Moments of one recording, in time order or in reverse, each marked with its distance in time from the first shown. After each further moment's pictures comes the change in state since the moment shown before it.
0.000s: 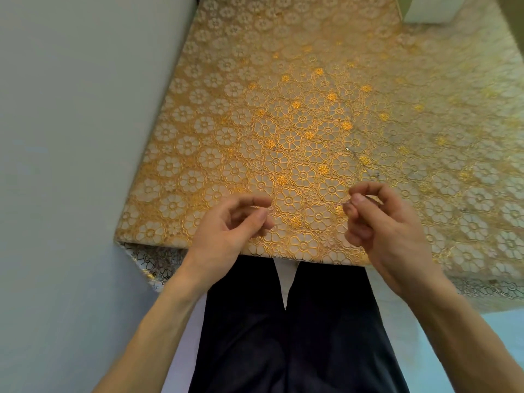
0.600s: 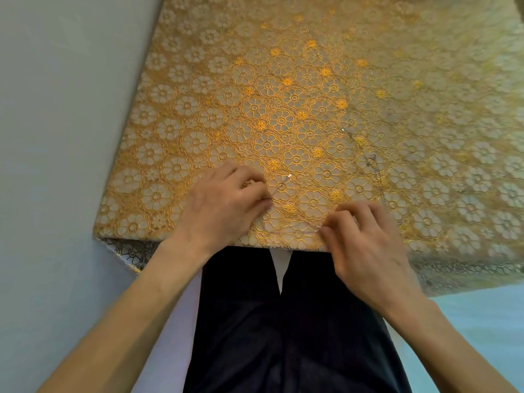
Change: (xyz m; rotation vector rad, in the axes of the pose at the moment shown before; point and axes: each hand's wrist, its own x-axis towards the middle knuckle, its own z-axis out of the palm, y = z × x) left_hand 0.053 -0.027 -0.014 1.254 -0.042 0.699; right_hand -0.013 0.060 -0.020 -1.479 0.073 -0.620
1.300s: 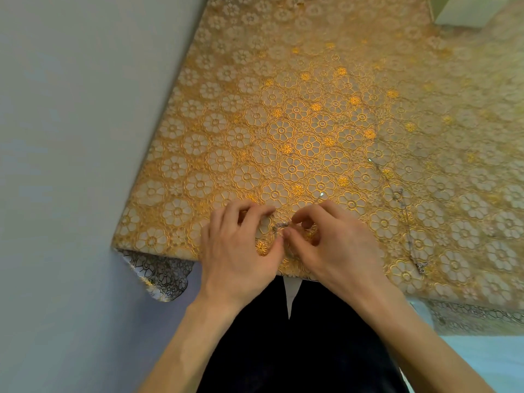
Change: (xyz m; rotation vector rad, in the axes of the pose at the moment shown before) left_hand -0.028 0.033 0.002 -0.177 0.074 -0.630; right_hand 0.068 -0.052 0.011 0.309 -0.108 0.103
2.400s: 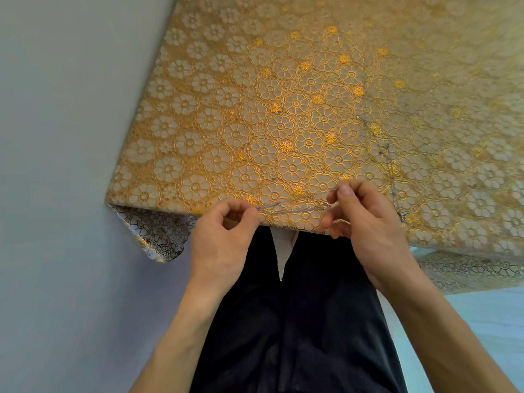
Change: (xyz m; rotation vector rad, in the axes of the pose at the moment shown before) left_hand -0.052 0.022 -0.016 -0.725 -0.005 -0.505; right_hand -0.051 0.010 -0.032 0.993 0.003 0.489
